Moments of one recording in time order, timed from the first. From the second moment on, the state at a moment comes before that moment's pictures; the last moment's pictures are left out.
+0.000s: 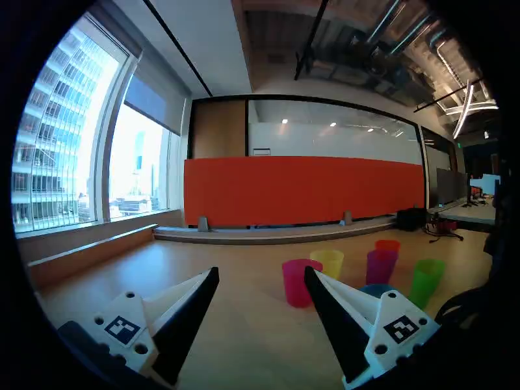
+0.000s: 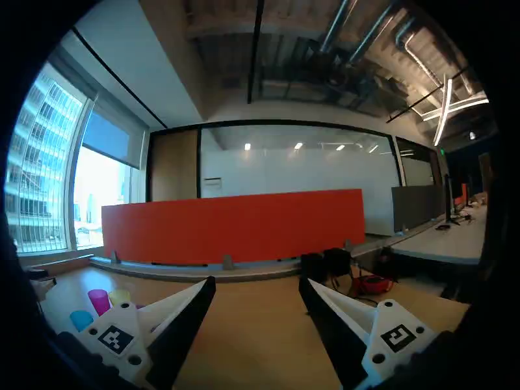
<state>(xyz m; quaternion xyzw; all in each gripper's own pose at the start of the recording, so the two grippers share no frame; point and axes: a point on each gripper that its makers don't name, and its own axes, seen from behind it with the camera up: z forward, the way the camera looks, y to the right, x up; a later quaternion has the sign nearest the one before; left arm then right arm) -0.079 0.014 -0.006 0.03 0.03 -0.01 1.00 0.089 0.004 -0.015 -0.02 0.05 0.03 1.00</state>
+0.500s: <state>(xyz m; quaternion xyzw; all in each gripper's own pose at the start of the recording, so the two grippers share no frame) -0.084 0.015 -0.004 0.02 0.02 -0.01 1.00 0.088 0.007 -0.017 -0.03 0.05 0.03 1.00</state>
